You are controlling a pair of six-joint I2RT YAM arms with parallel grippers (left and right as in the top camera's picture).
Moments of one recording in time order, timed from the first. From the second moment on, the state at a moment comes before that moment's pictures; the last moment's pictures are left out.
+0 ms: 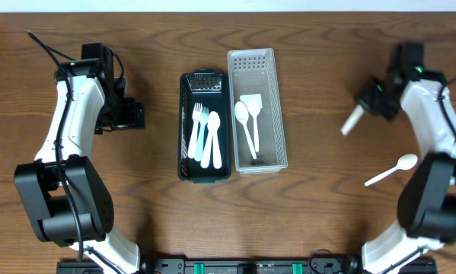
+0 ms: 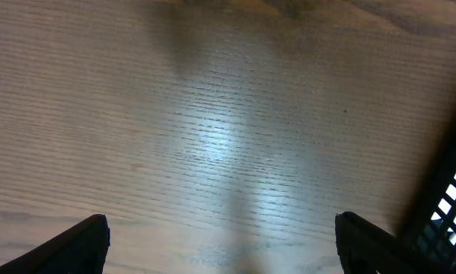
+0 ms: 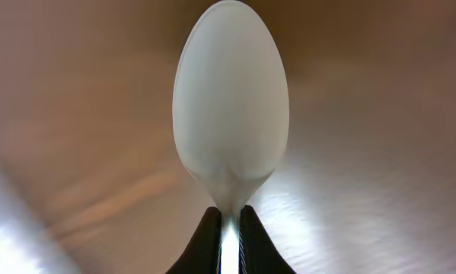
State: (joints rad) left arm 0.12 1.84 1.47 -1.16 -0.04 0.02; right arm -0.09 1.80 1.45 -0.82 -0.09 0.51
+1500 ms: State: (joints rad) left arm 0.12 1.84 1.47 -1.17 -0.04 0.02; right arm 0.44 2.01 2.00 -1.14 -0.06 0.35
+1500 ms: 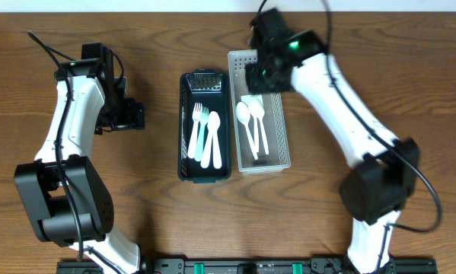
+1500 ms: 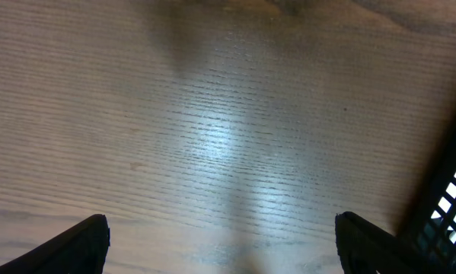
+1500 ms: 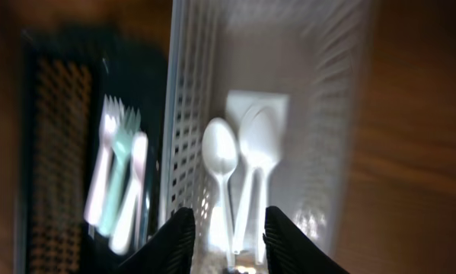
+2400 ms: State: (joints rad) left arm 0.12 1.84 1.47 -1.15 -0.04 0.02; right arm -0.38 1.78 1.42 -1.13 0.00 0.72
